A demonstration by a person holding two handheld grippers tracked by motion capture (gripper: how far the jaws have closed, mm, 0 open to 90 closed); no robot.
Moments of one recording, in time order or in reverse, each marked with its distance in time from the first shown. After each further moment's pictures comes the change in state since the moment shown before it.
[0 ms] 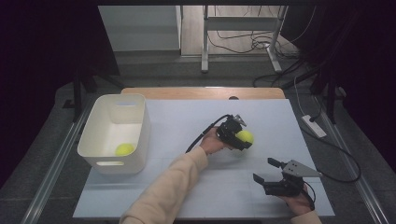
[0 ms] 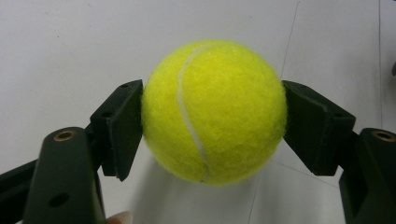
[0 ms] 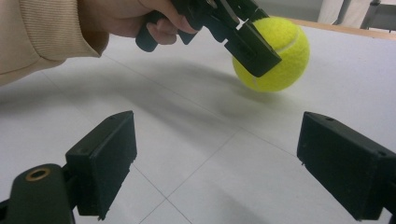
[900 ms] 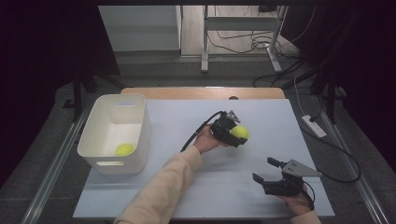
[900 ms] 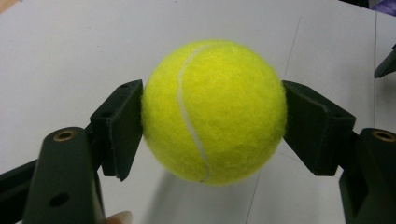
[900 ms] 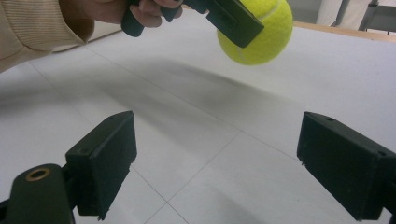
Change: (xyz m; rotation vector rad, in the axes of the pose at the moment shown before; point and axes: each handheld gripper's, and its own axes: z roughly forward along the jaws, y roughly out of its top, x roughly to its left) left arm 0.001 -0.004 -0.031 -0.044 0.053 0.004; right arm 0.001 0.002 0.001 -0.003 -0.003 0.007
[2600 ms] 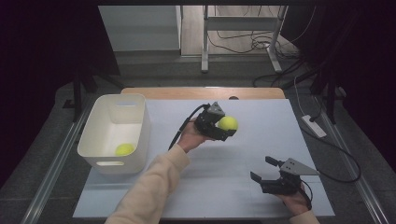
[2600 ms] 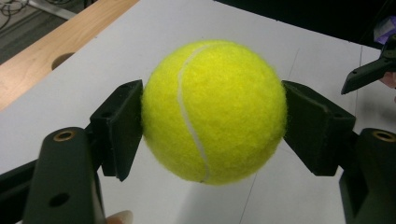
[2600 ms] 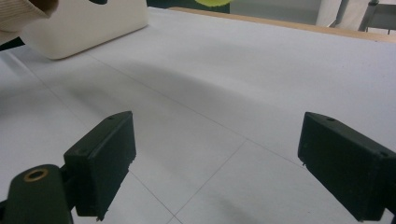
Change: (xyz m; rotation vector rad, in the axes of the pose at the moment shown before) left arm 0.000 -0.007 -0.067 -0.116 0.088 -0.014; right arm 0.004 0.005 0.005 -0.005 0.001 0.020
